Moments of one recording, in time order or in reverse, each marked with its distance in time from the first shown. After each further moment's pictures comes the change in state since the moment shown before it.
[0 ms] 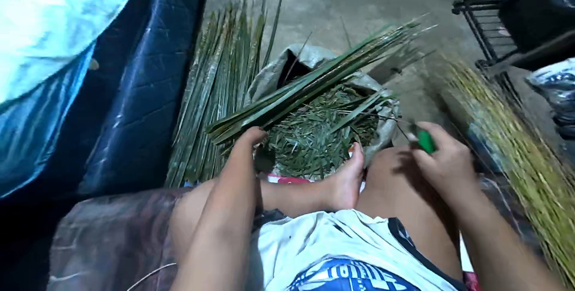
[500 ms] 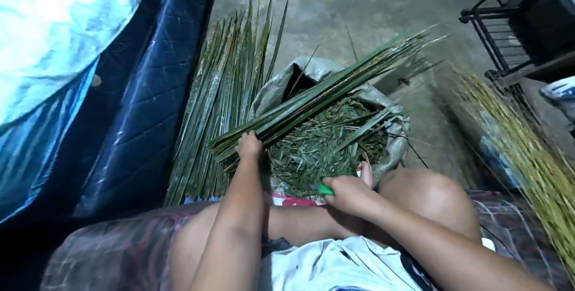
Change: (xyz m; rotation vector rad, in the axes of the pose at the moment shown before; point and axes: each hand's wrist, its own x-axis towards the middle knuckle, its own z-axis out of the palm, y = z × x) left_hand 0.030 0.004 -0.009 0.156 0.402 -0.037; right_hand 0.046 -0.081 0.114 -0.107 -1.169 -0.031
